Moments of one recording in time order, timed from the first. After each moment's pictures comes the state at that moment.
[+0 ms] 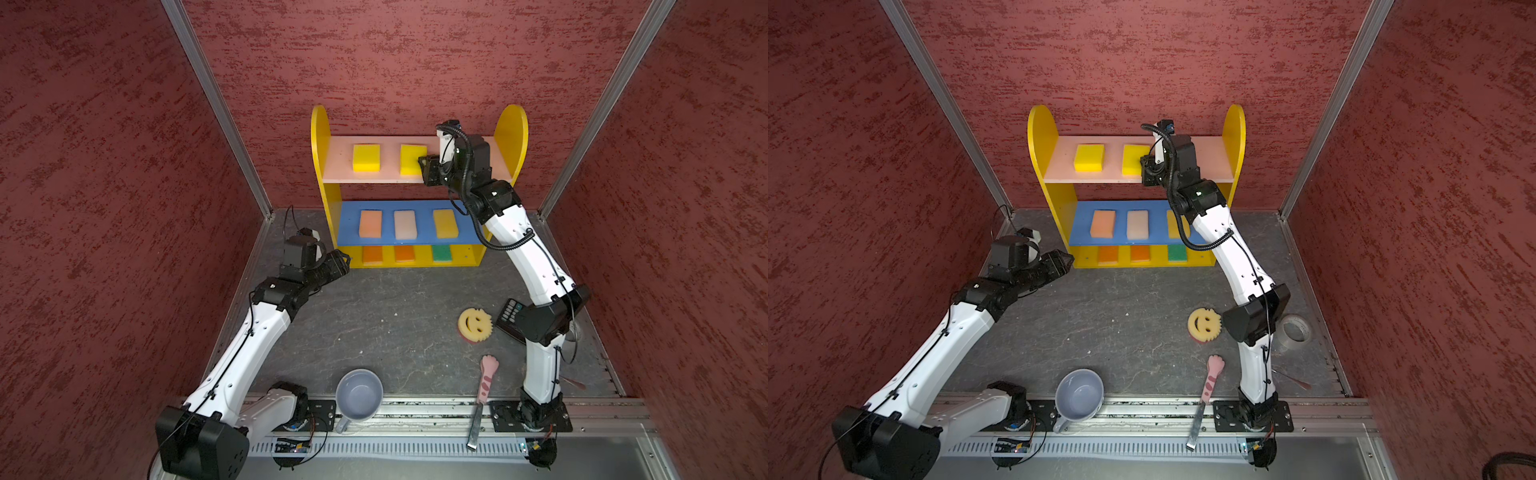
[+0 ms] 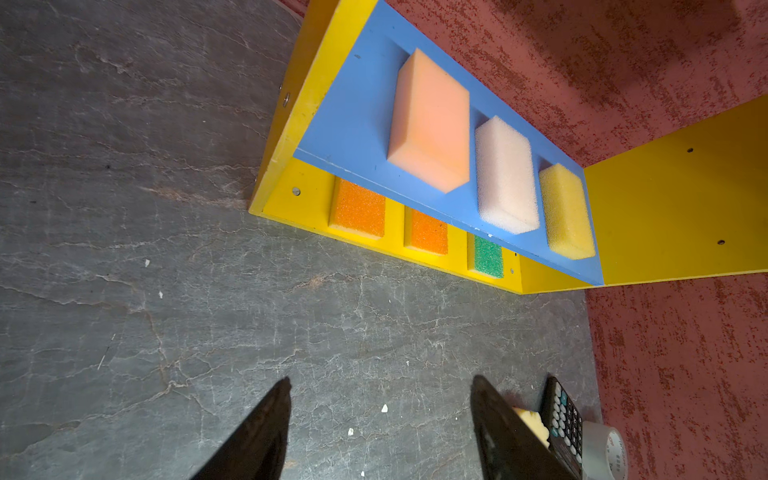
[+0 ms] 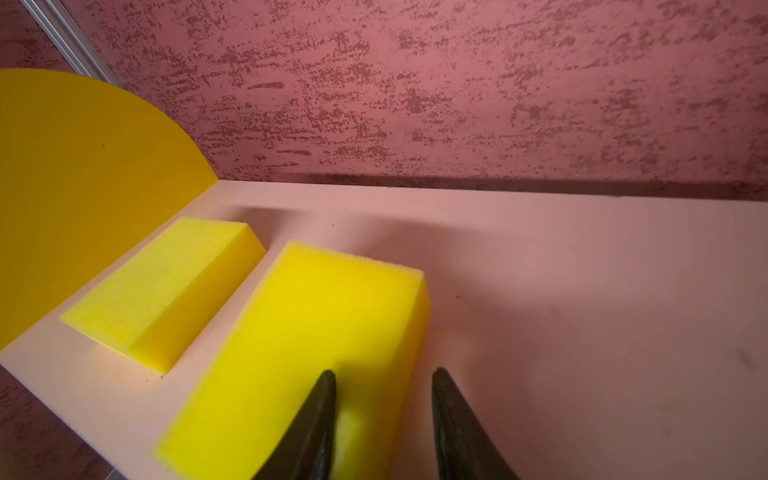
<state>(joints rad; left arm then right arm) -0.23 1.08 0.99 -0.55 0.13 -0.67 0.48 2.00 2.37 -0.58 0.03 0.24</state>
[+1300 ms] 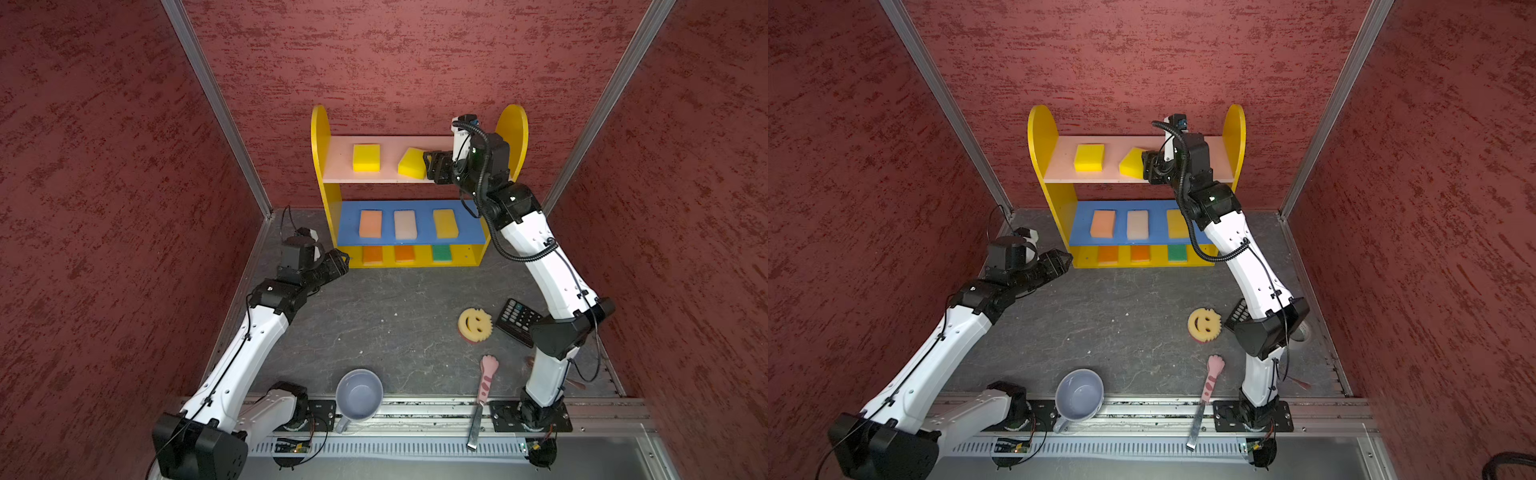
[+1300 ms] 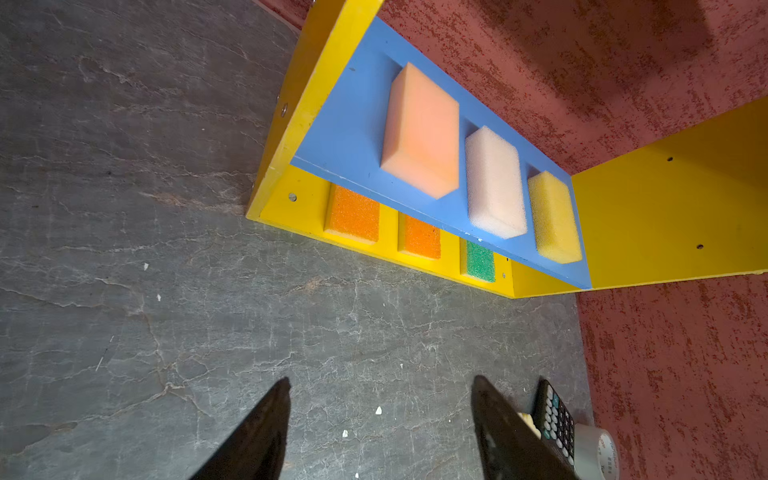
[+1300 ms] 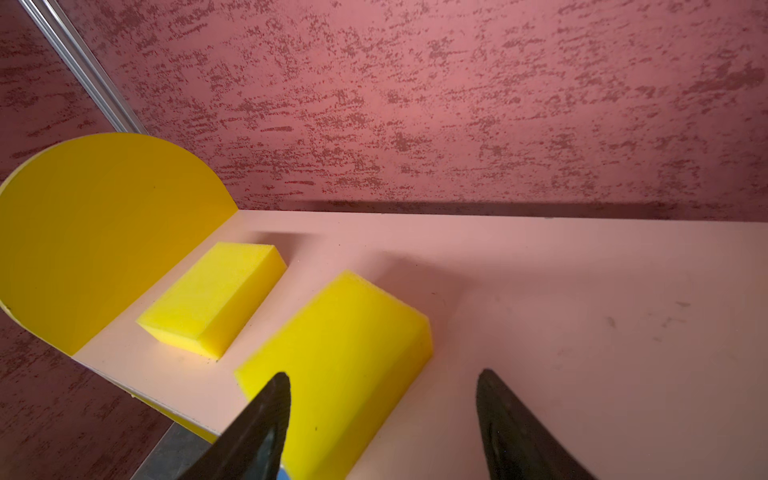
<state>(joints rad) -0.23 1.06 0.99 -0.55 0.13 -0.68 0.48 1.86 2.28 -0.57 0.06 0.26</state>
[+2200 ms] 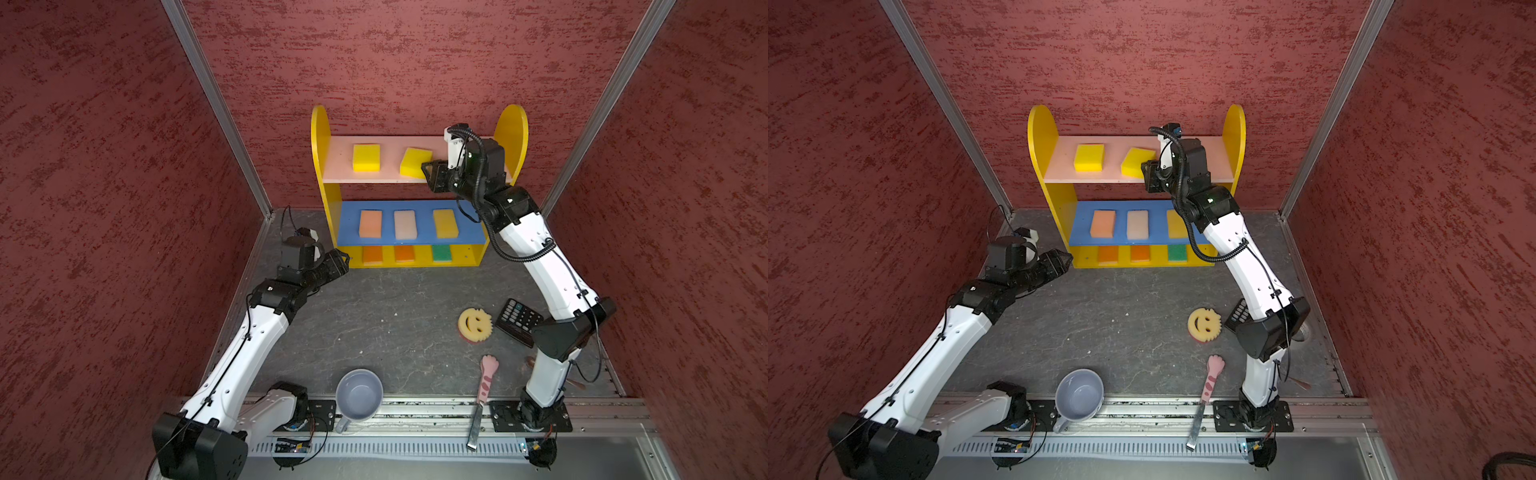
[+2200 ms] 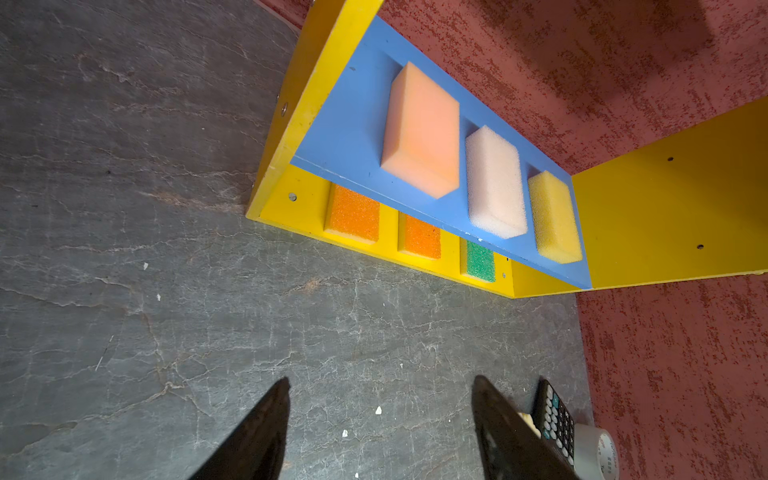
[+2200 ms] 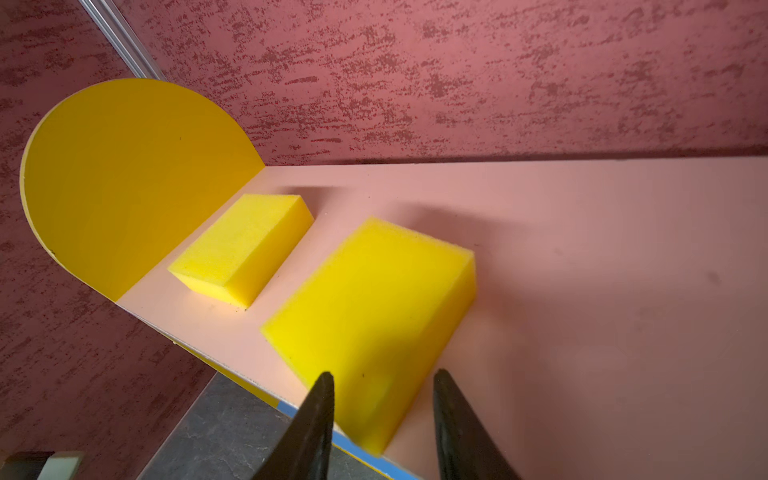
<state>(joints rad) -0.23 1.06 0.99 -0.55 0.13 -0.68 0.48 1.87 2.26 -0.61 -0.04 0.28</state>
